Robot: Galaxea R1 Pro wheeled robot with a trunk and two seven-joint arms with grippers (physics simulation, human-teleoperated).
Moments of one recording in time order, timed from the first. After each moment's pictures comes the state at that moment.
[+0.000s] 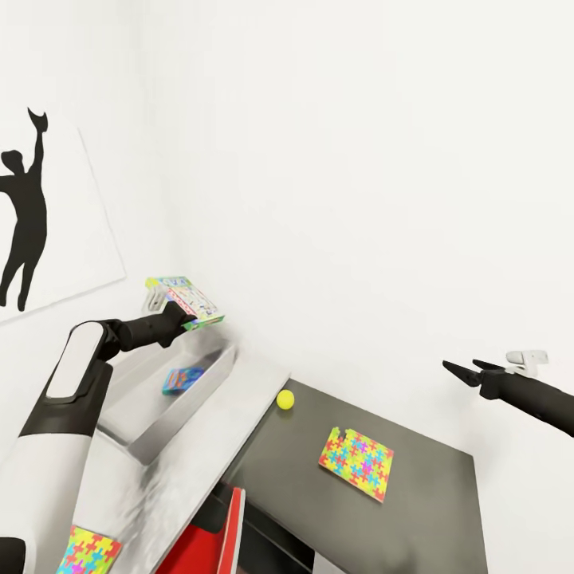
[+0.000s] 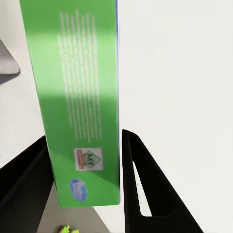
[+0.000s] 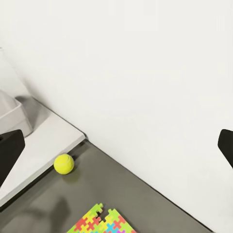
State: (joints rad) left arm -0.83 0.19 0.05 -1.27 1.48 0.80 0.55; right arm -0.48 -0.20 -0.64 -1.62 0.17 0.79 1.11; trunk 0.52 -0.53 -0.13
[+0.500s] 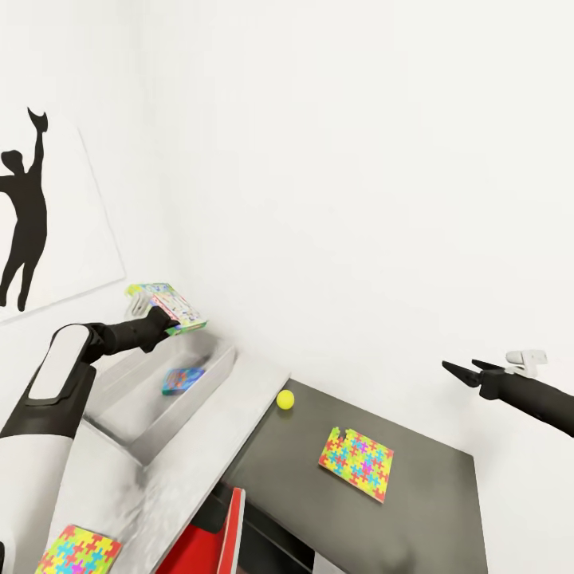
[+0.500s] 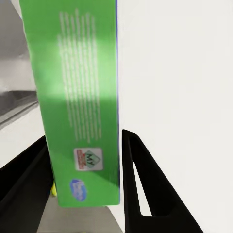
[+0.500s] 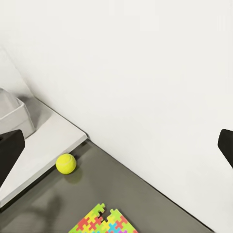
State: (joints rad) left arm -0.83 0.26 0.06 -1.23 1.47 0.79 0.55; right arm -0.47 -0.20 -0.64 -1.62 0.17 0.79 1.12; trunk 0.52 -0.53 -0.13
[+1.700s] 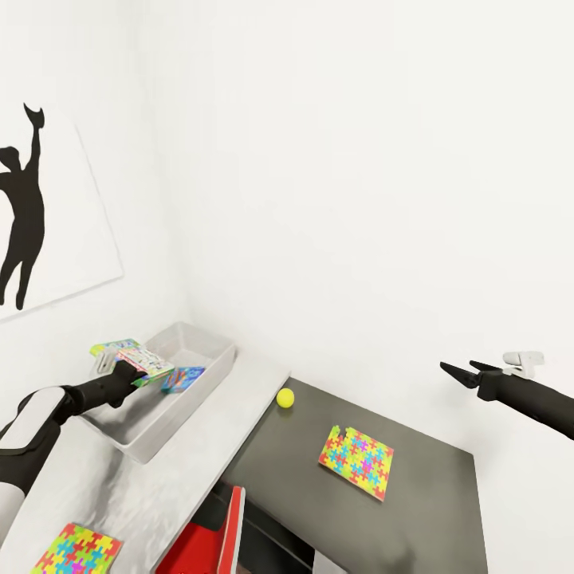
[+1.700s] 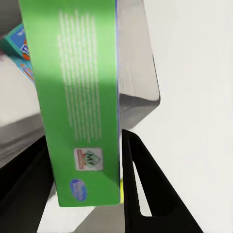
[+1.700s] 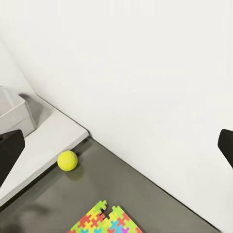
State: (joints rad) left arm -0.67 0.41 0.06 -0.92 1.48 0.65 0.24; right arm -0.47 -0.20 -0.64 -1.62 0.17 0.79 1.12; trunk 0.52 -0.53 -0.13
